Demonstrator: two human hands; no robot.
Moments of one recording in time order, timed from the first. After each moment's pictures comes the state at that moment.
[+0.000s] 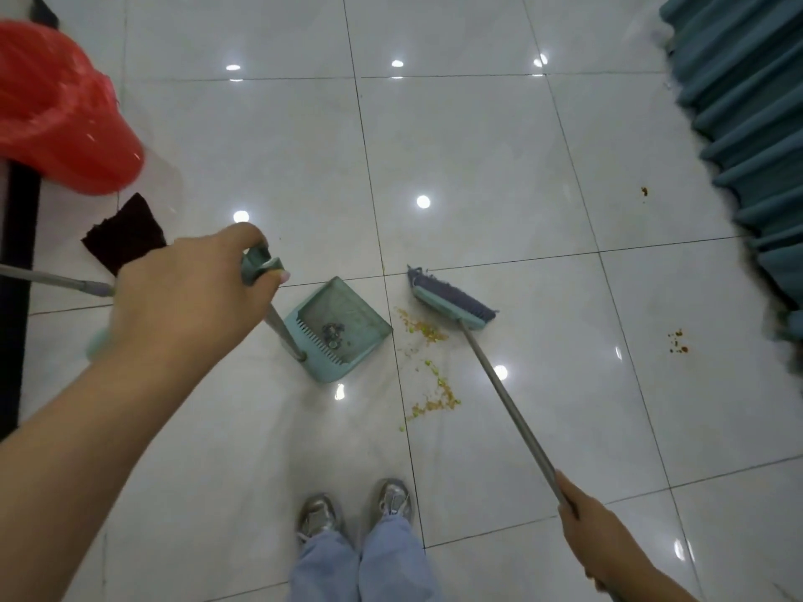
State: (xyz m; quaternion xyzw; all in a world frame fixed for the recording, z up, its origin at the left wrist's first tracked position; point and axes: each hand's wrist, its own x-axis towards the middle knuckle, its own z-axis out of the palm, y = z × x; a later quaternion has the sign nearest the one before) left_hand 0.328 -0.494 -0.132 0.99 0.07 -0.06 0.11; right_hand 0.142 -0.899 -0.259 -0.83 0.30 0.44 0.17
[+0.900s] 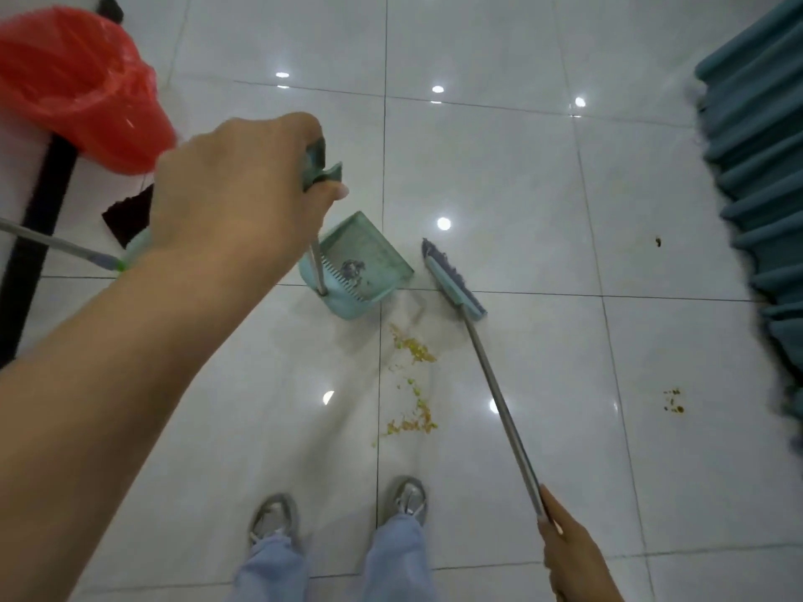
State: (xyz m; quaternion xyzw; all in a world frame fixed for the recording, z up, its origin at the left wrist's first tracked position) left_hand 0.367 -0.586 -0.069 0.99 0.08 0.05 0.12; right_hand 0.151 -0.972 -0.285 -0.84 0.32 0.32 0.31
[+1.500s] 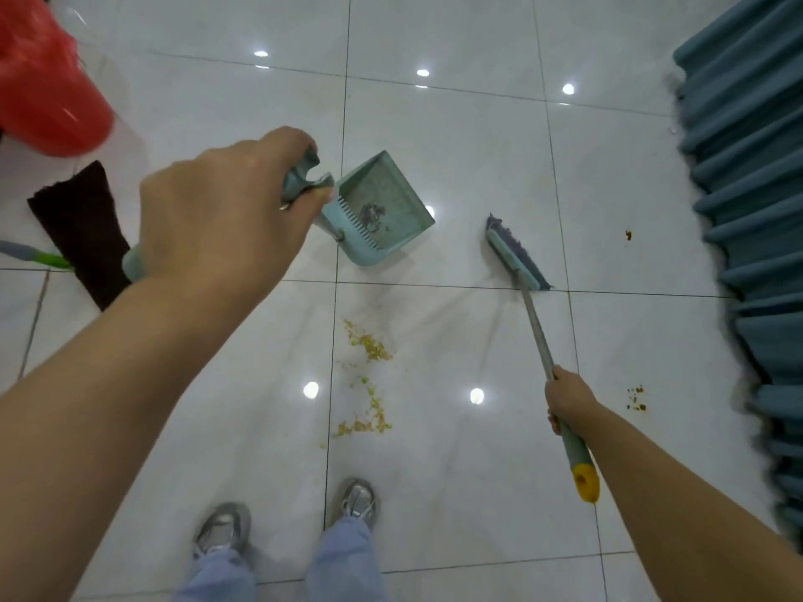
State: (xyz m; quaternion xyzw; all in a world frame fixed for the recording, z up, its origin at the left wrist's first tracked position) left_hand 0.406 -0.697 -0.120 0.98 0.07 0.13 0.16; right_hand 0.388 -1.080 -0.331 -0.85 0.35 0.34 0.22
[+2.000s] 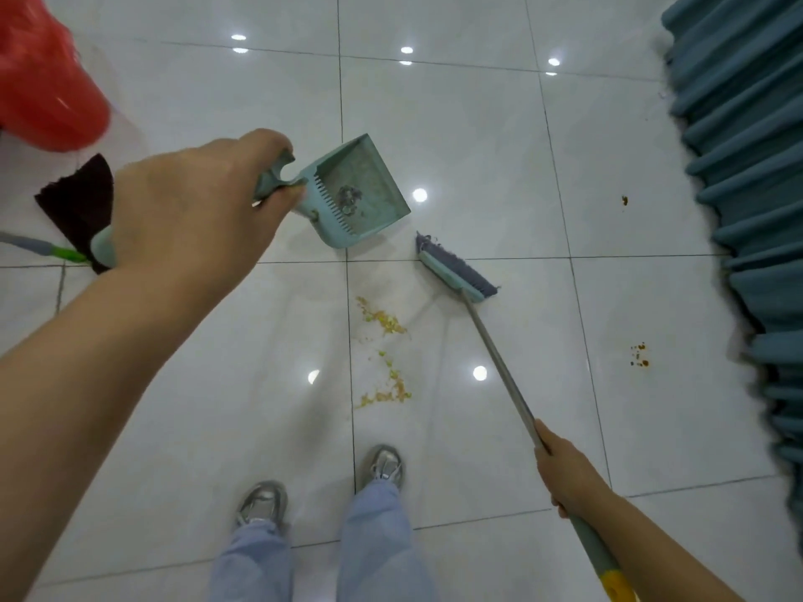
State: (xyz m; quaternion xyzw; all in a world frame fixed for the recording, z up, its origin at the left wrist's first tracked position) left_hand 0.360 -0.621 -0.135 0.98 -0.03 0.13 0.15; right_hand 0.215 -1.027 -0.282 -0.83 0.31 0.42 0.21
